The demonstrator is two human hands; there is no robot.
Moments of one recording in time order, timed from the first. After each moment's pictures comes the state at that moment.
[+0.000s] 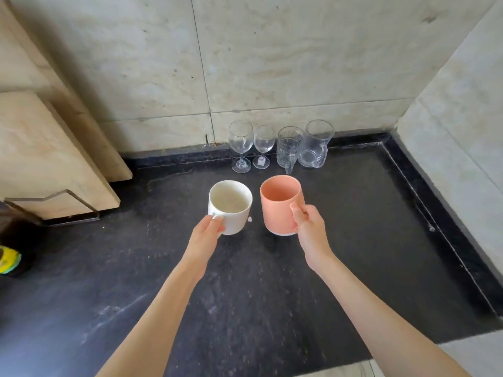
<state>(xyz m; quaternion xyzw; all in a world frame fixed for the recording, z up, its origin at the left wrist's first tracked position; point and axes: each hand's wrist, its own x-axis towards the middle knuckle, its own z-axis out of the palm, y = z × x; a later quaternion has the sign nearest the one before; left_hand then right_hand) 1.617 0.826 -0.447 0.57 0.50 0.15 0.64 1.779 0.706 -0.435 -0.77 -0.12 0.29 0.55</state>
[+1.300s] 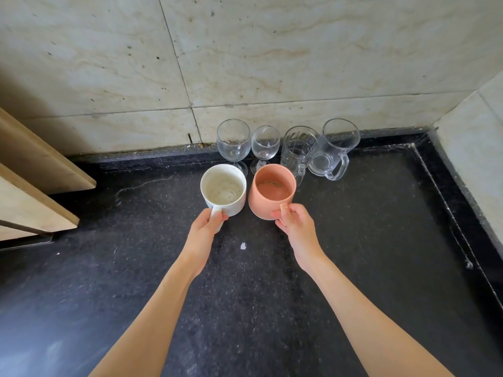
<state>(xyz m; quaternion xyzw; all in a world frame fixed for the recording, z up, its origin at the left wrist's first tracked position) 1.695 0.898 -0.515 0.54 0.47 0.14 0.68 1.851 0.786 -0.520 -0.73 -0.11 0.39 0.55</state>
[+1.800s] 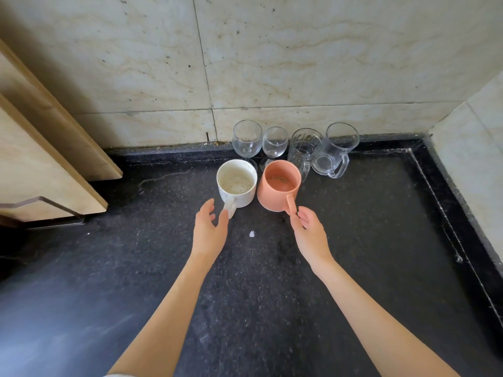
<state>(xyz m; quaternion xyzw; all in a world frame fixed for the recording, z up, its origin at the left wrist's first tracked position) 1.674 0.872 -0.478 0.61 0.57 0.17 0.53 1.828 0.756 -0.485 -0.84 -0.15 0.33 0.40</state>
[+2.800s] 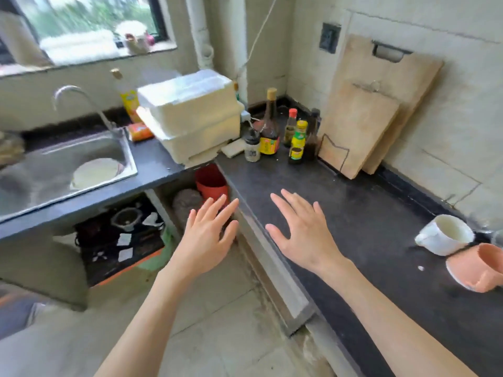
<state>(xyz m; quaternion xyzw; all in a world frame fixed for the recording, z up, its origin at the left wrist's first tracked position) 1.324 0.513 -0.315 0.58 0.77 0.23 0.11 1.504 0.608 -0.297 -0.38 -0.90 0.18 0.13</state>
